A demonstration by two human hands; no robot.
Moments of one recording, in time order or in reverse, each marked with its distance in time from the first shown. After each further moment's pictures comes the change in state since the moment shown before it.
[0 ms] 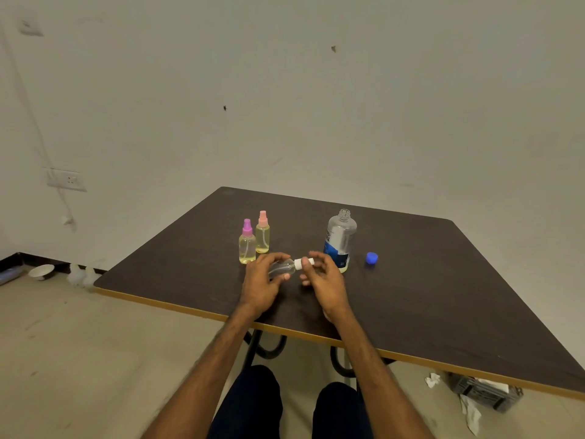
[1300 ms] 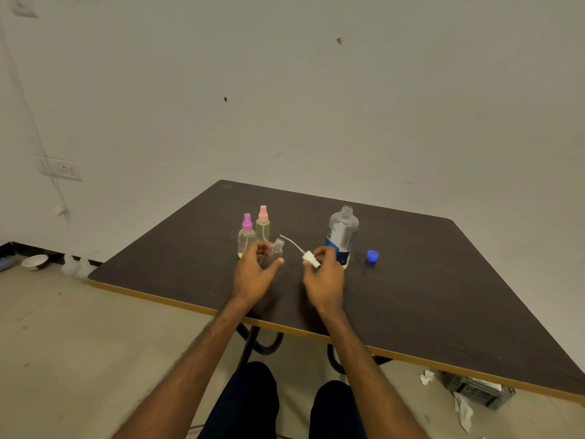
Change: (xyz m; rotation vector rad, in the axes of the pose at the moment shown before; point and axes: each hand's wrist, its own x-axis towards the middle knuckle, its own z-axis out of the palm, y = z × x) left_hand -0.004 0.018 -0.017 -0.208 0.139 -0.174; right_hand 0.010 0.004 0.013 -0.486 0.294 -0.164
